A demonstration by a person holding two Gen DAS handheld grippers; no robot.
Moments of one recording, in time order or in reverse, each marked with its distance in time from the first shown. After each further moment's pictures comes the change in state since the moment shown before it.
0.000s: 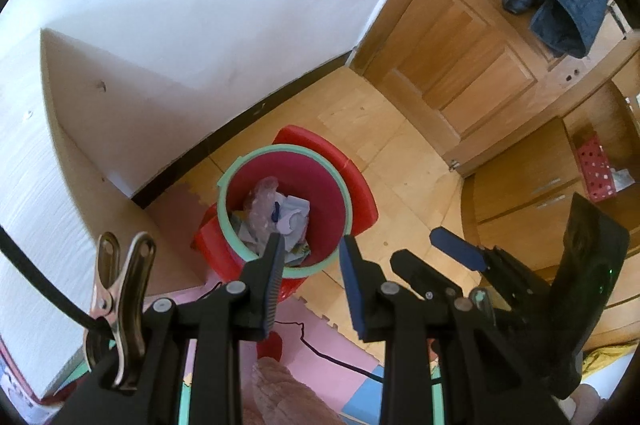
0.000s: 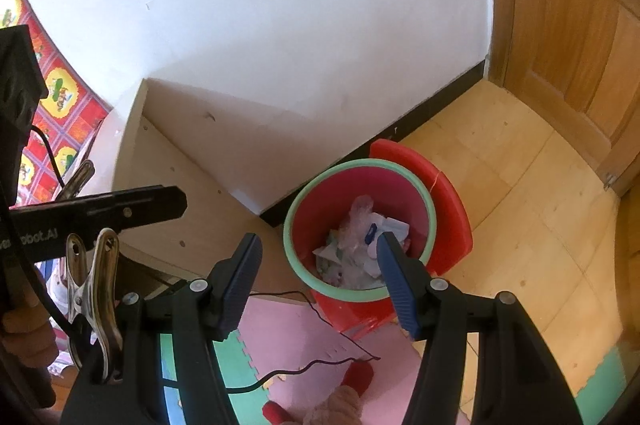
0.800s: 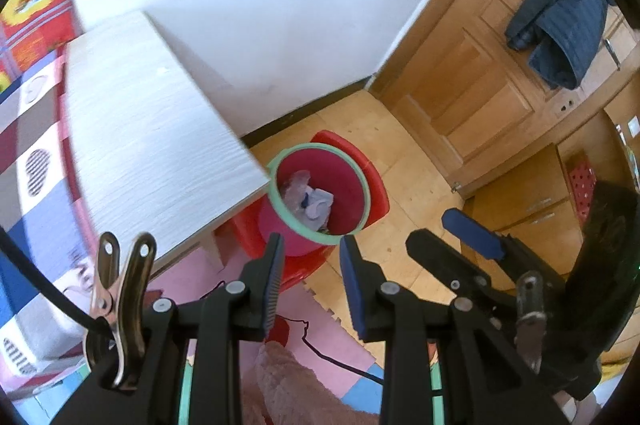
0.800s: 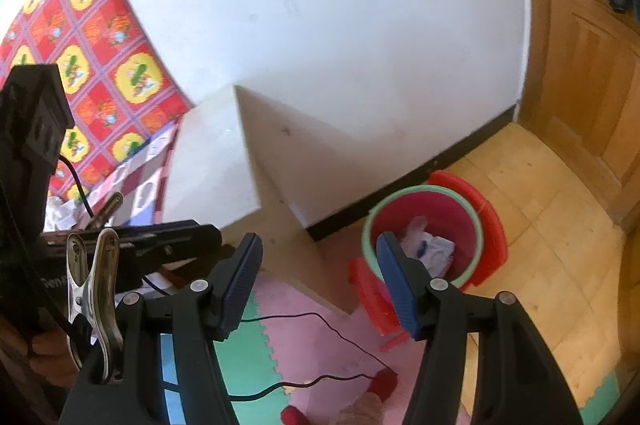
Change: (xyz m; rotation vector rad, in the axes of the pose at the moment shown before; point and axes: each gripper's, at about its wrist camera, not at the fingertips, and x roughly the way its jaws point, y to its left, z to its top) left arm -0.120 0.058 -0.068 -0.101 -0.085 0.026; right arm -0.086 0.125 -0.023 -0.123 -0.097 0.087
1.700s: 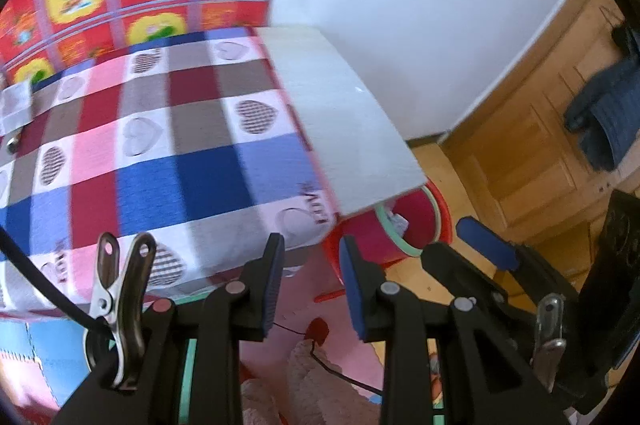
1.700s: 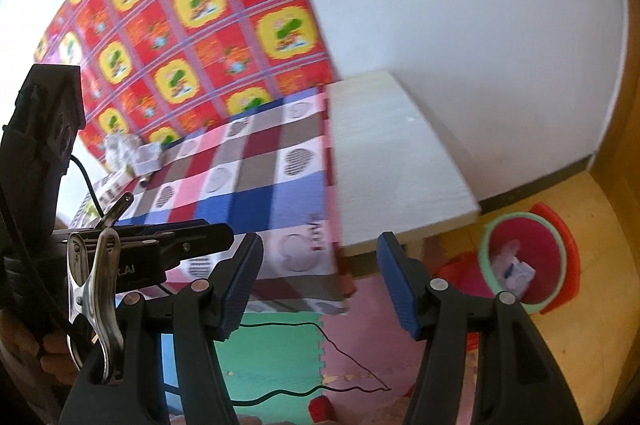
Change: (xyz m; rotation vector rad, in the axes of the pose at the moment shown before) left arm -0.148 0.144 -0.086 -0.265 -0.142 0.178; right arm -0.003 0.189 -0.028 -0.242 0.039 0.215
